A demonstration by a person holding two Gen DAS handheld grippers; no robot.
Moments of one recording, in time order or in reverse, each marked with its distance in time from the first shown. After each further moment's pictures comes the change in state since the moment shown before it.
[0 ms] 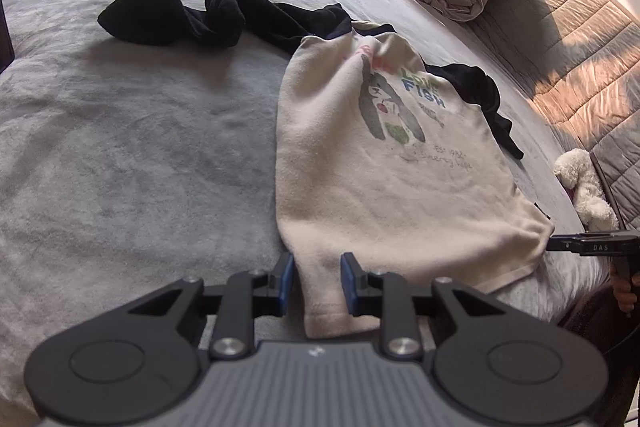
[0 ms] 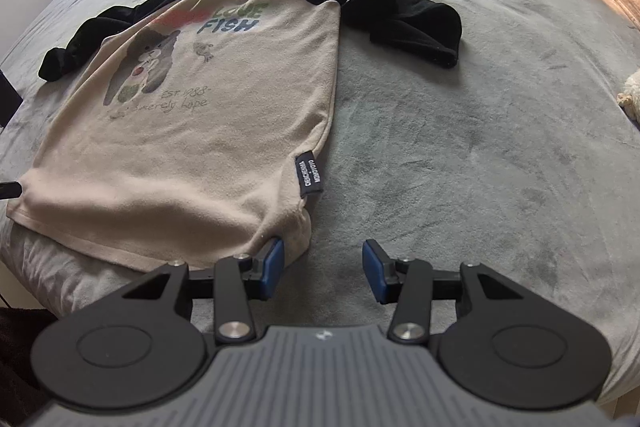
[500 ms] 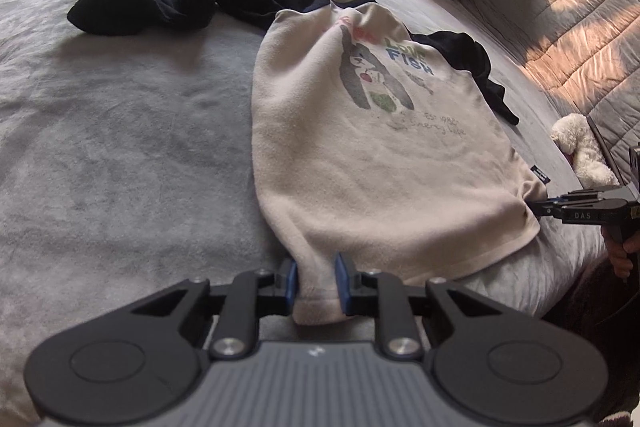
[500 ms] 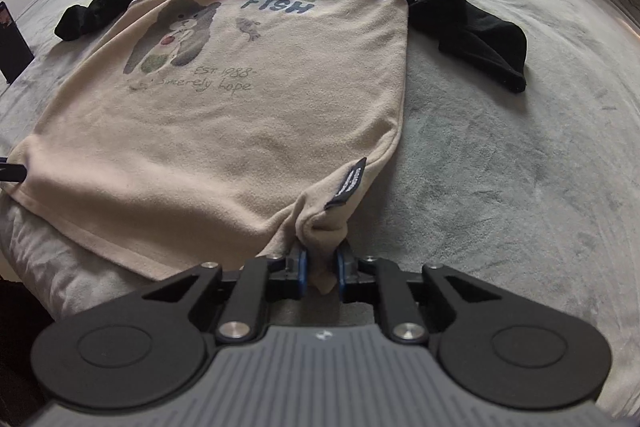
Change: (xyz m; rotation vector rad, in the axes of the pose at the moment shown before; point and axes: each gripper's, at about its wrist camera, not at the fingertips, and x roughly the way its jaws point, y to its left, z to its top) left arm 0.009 -0.013 -0.007 0.081 0.051 -0.007; right arm 0.023 0.034 0.006 -0.122 0.013 -0.008
